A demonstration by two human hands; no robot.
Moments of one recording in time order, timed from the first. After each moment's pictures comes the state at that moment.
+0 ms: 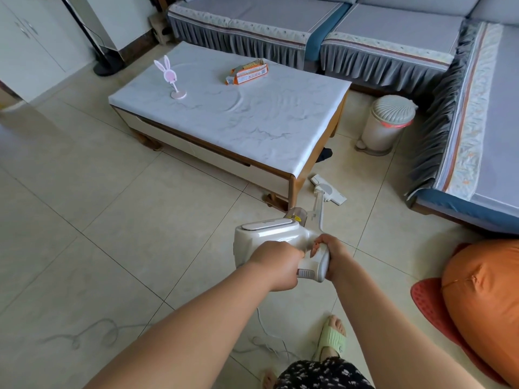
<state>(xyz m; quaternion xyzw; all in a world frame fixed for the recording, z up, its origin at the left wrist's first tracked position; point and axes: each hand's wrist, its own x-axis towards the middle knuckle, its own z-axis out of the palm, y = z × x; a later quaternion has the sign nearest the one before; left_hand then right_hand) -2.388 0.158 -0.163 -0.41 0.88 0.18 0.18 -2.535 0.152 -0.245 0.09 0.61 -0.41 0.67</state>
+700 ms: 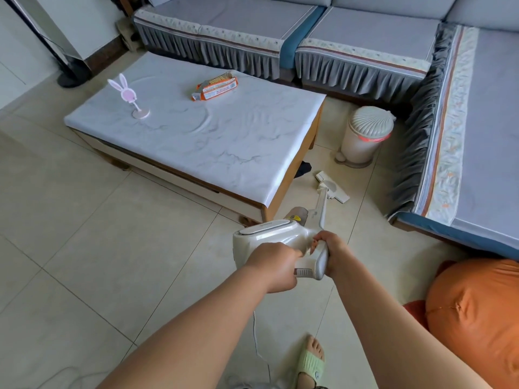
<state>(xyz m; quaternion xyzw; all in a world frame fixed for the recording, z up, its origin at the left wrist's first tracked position) -2.513 0.015 -0.177 -0.41 0.87 0.21 0.16 -2.666 0.011 -0.254 0.08 0.63 -0.41 0.65</state>
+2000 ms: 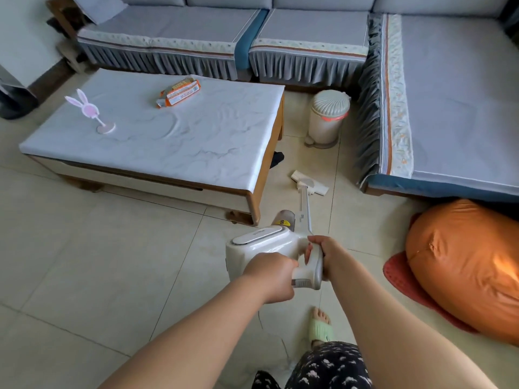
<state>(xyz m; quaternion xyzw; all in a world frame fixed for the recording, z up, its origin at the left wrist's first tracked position) -2.463 0.099 -0.193 -0.31 0.91 0.20 0.21 -2.623 0.116 -0.271 0.22 0.59 -0.43 0.65</state>
